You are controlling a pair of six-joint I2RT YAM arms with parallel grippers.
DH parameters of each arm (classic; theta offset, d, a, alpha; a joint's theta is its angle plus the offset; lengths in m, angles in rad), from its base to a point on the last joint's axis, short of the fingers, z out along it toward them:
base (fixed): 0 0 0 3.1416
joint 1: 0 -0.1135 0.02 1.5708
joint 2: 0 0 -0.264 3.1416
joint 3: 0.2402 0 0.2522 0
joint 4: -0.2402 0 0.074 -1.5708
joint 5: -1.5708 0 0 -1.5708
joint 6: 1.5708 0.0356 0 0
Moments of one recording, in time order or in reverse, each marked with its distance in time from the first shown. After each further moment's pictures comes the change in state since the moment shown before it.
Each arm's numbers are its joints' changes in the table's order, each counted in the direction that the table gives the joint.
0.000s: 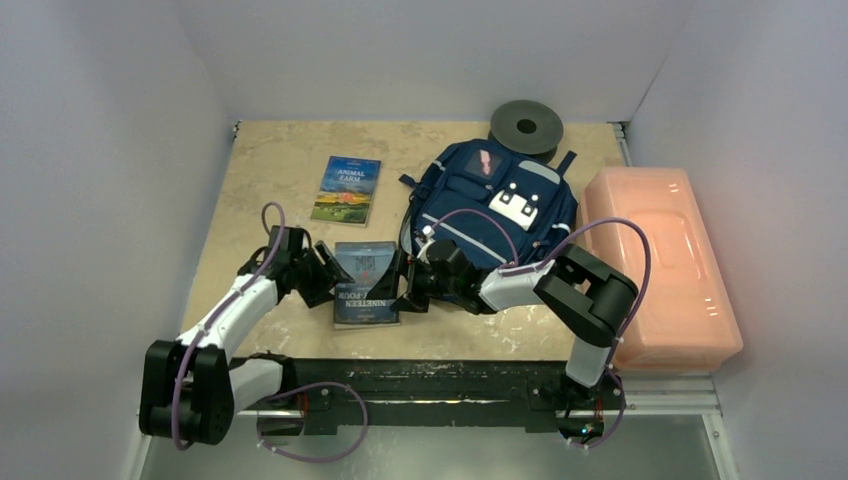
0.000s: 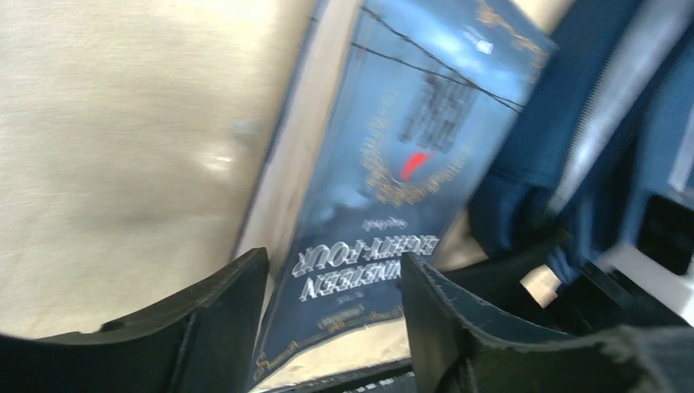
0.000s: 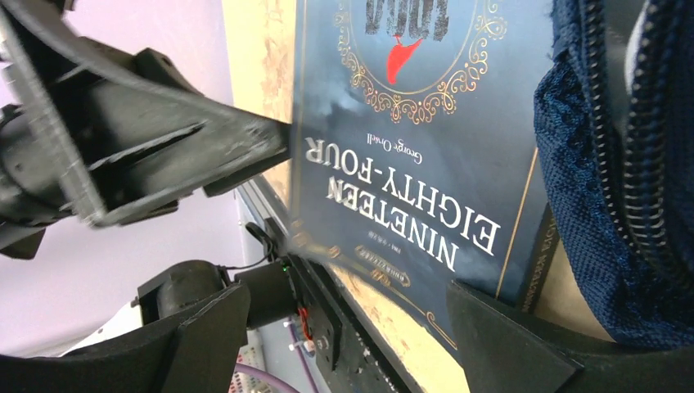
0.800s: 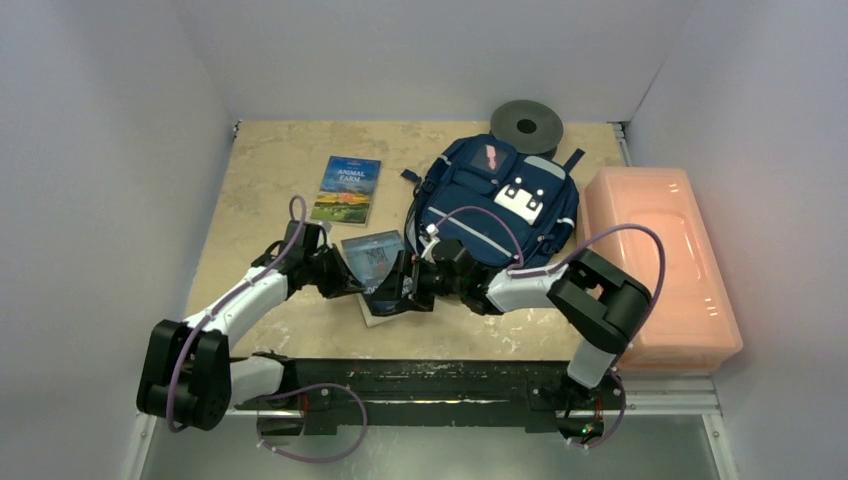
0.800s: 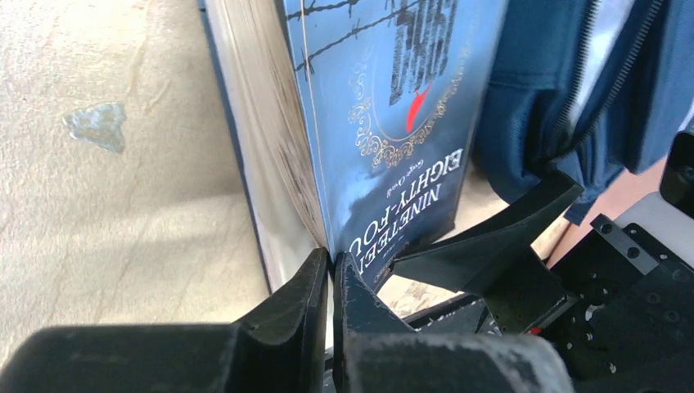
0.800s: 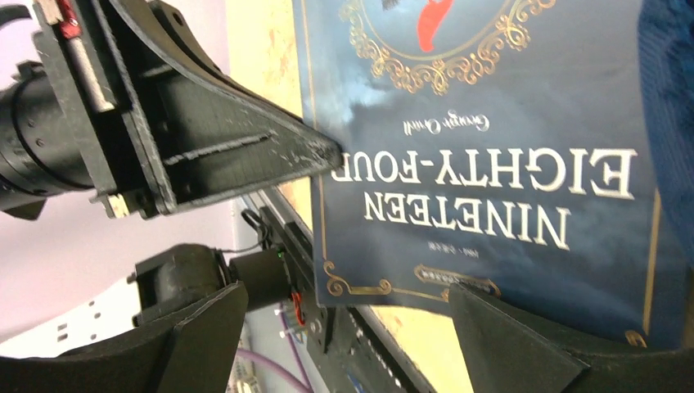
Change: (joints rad) left arm 0.106 0.106 0.035 0.078 -0.125 0.039; right arm 0.004 -0.040 -0.021 -0.006 0.002 -0.034
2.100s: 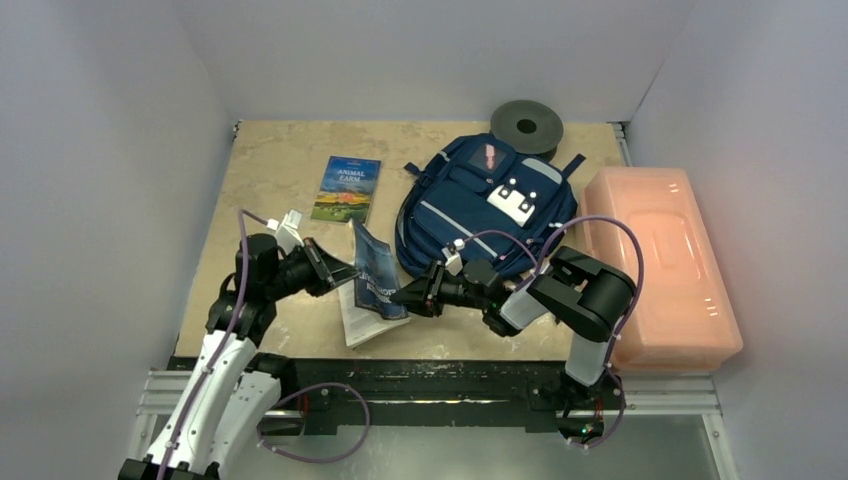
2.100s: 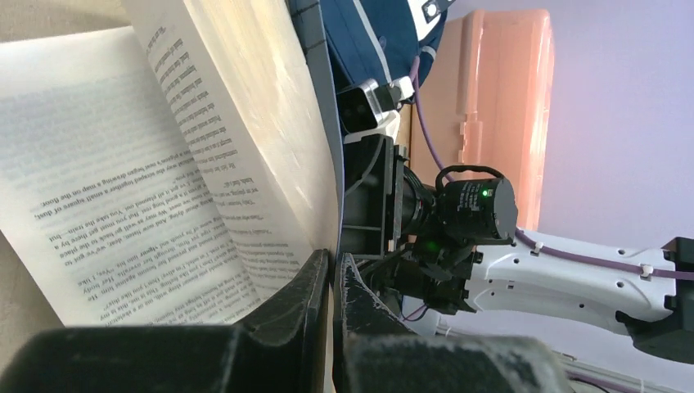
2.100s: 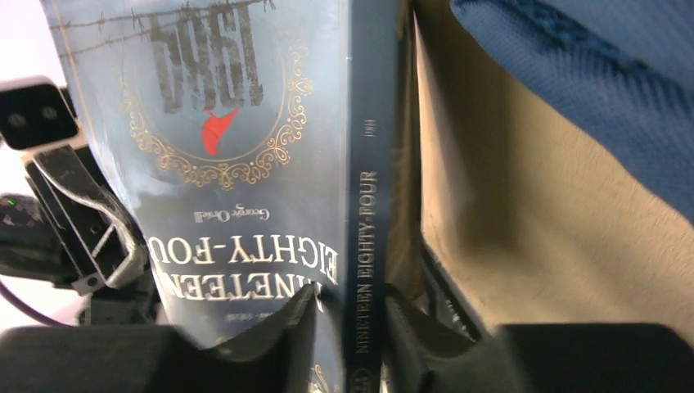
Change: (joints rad) left arm -0.057 -0.565 -0.016 -0.043 -0.203 -0.146; right arm 0.048 0.059 -0.273 0.626 0.063 0.400
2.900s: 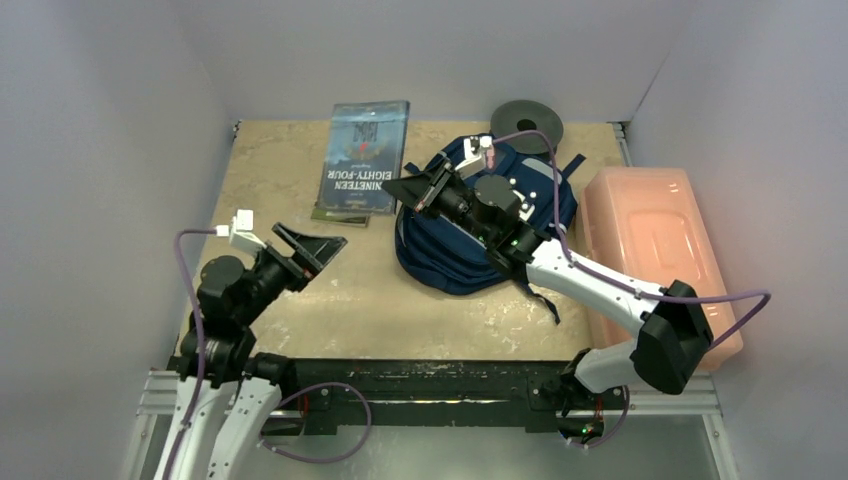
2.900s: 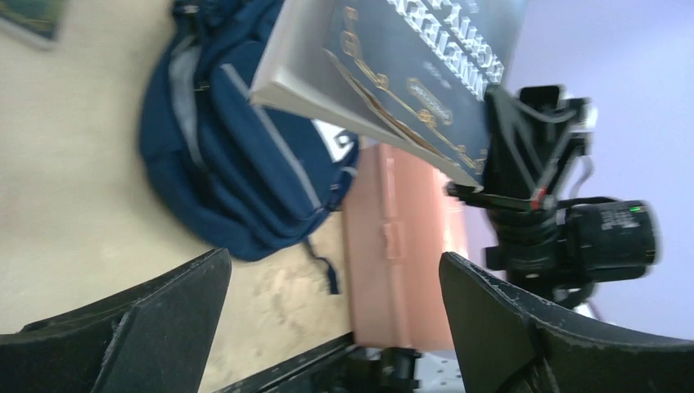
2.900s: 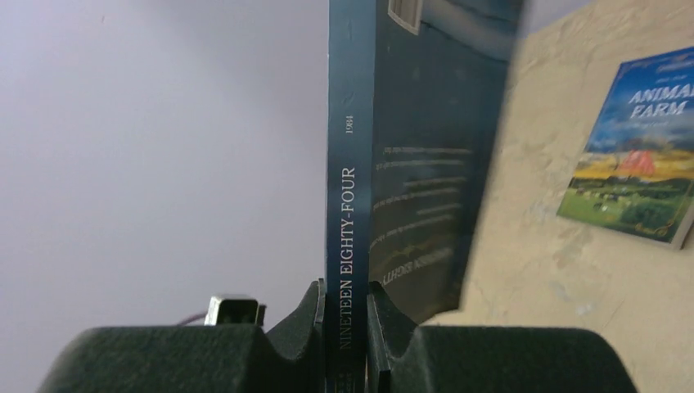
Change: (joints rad) left arm 0.014 -0.256 0.126 -0.050 0.280 -0.129; right arm 0.048 -0.415 0.599 -0.761 -0.382 -0.446
